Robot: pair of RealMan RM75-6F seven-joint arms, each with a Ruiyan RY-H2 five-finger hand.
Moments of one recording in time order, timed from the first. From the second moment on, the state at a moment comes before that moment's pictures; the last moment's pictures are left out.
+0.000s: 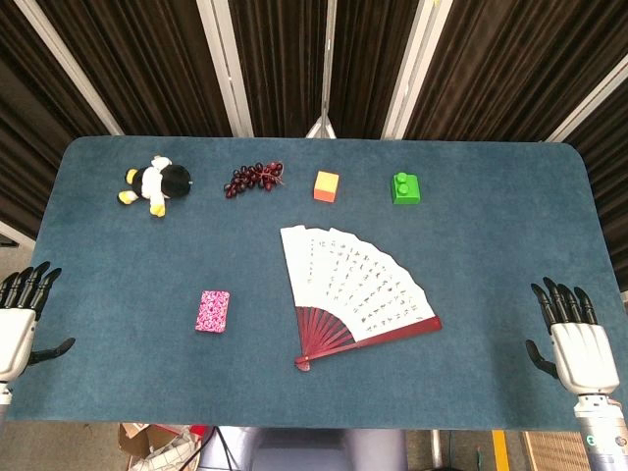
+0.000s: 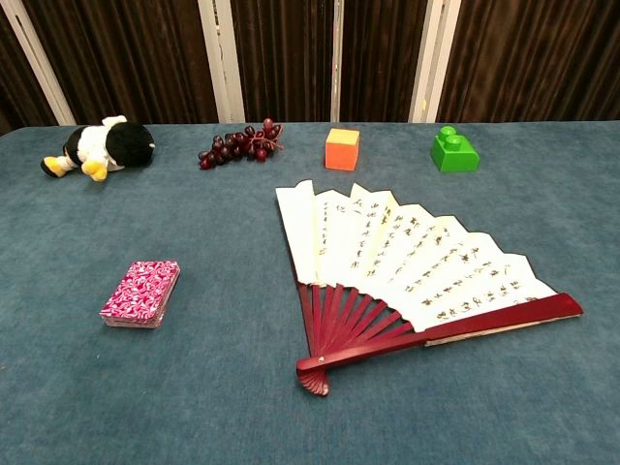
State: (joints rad) left arm -0.10 -1.12 -0.04 -1.64 1.46 1.47 0.13; right arm 0.09 -1.13 0.06 -1.63 -1.46 1.44 -0.17
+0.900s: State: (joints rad) left arm -0.17 -1.13 -0.07 -1.68 1.45 1.39 0.26; right arm 0.09 -1.12 0.06 -1.64 -1.46 1.44 -0.15
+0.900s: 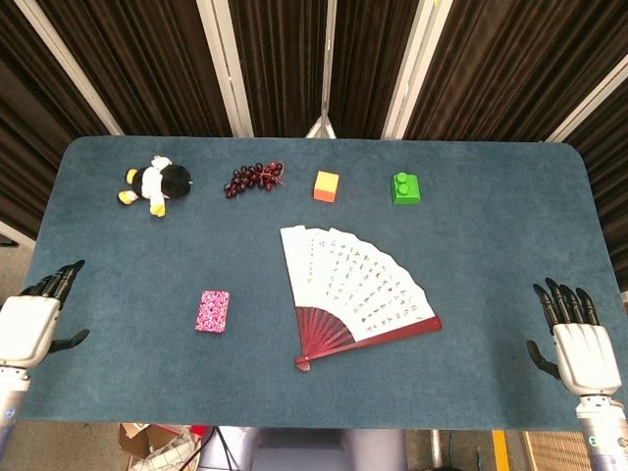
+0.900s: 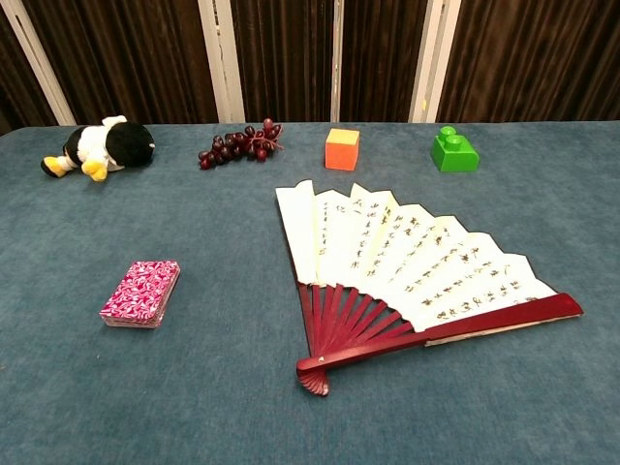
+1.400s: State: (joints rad) left arm -0.40 -1.19 -0.18 -1.86 0.98 1.12 0.59; right arm 0.09 -1.12 0.05 -1.63 -1.47 1.43 -0.14
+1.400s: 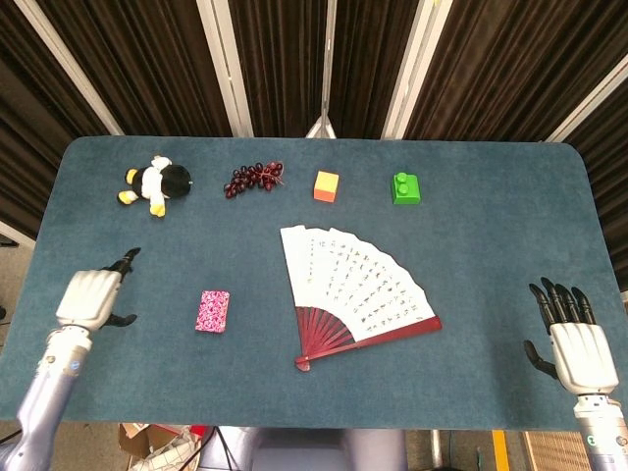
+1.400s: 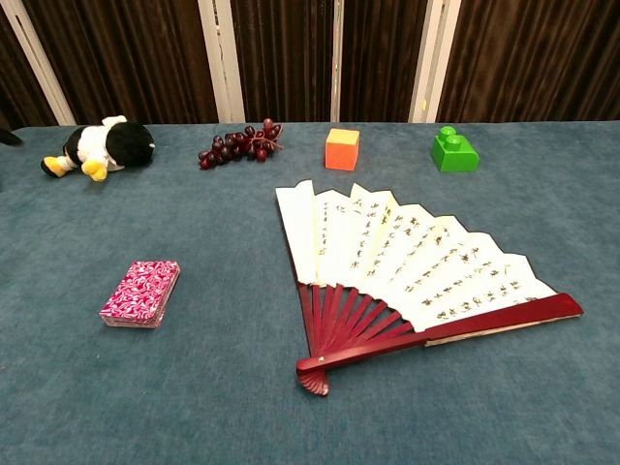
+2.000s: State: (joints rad) left arm -0.64 -1.44 -0.19 -1.85 0.62 1.17 0.87; right arm 0.10 -1.12 0.05 -1.64 -1.47 1.42 -0.12
